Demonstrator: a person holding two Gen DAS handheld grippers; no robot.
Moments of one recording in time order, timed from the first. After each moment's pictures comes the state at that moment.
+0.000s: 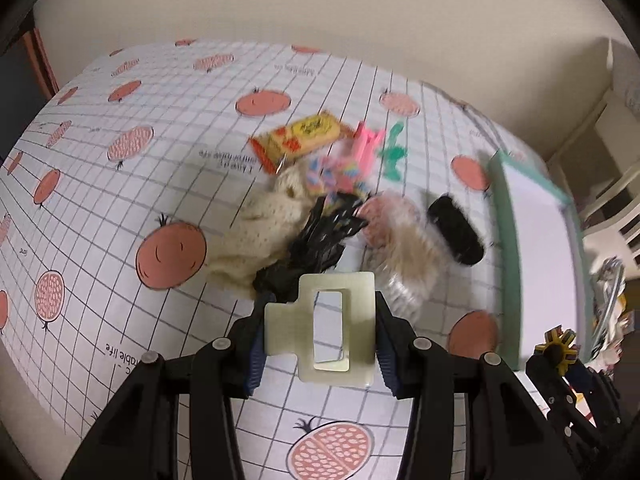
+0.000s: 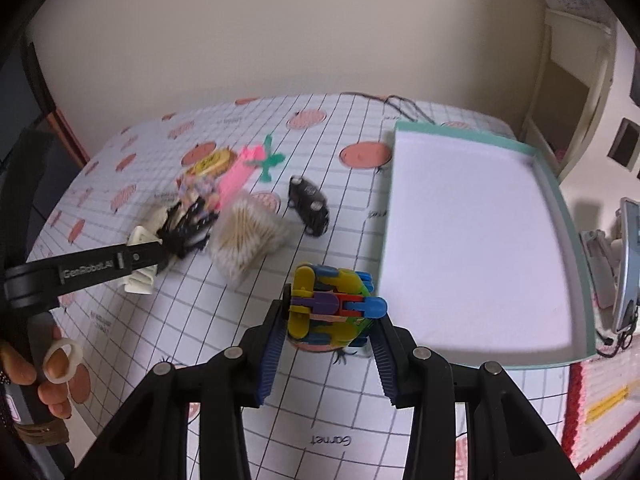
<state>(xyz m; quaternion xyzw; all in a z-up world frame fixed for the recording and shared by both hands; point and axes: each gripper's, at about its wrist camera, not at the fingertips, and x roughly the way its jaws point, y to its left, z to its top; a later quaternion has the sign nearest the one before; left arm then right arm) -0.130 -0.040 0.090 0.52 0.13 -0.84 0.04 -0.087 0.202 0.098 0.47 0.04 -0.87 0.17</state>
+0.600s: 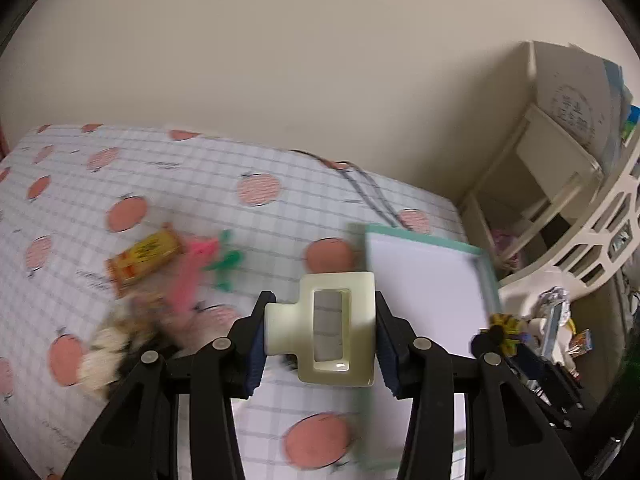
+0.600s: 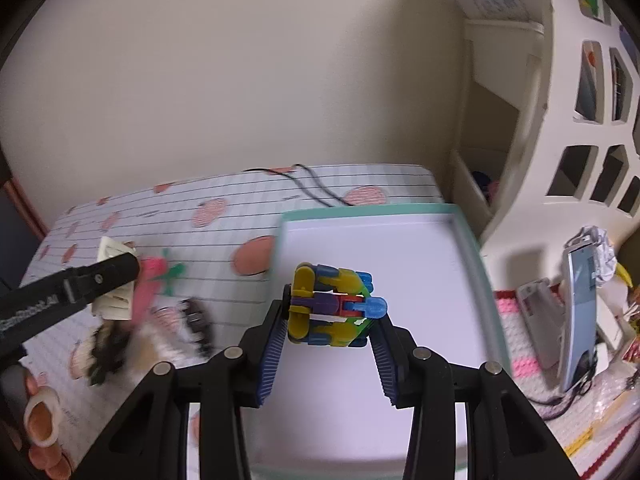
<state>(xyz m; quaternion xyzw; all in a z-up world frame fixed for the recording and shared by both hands) -0.206 0.076 0.148 0.44 0.13 -0.89 -0.06 -0.184 0.283 0.127 0.41 0.00 -0.91 0.08</state>
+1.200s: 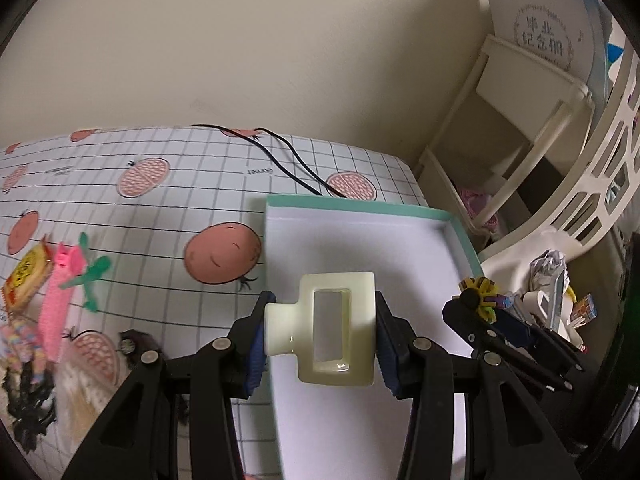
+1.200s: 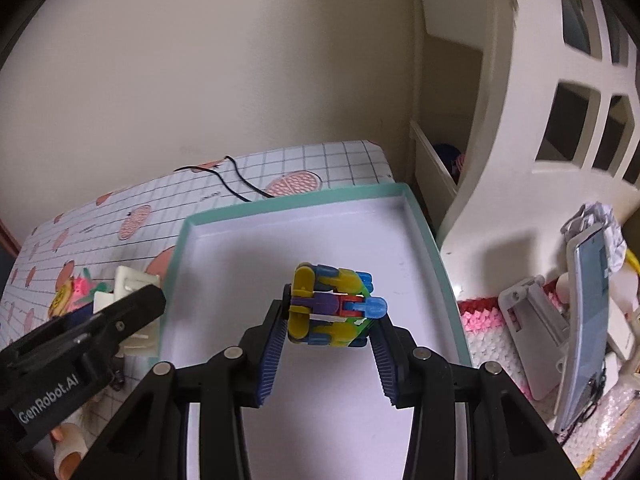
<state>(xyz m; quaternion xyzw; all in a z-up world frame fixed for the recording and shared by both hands) -0.256 0.165 0.090 0.45 0.09 -0.88 -0.15 -0.243 0.343 0.072 0.44 -0.02 -0.90 0.04</state>
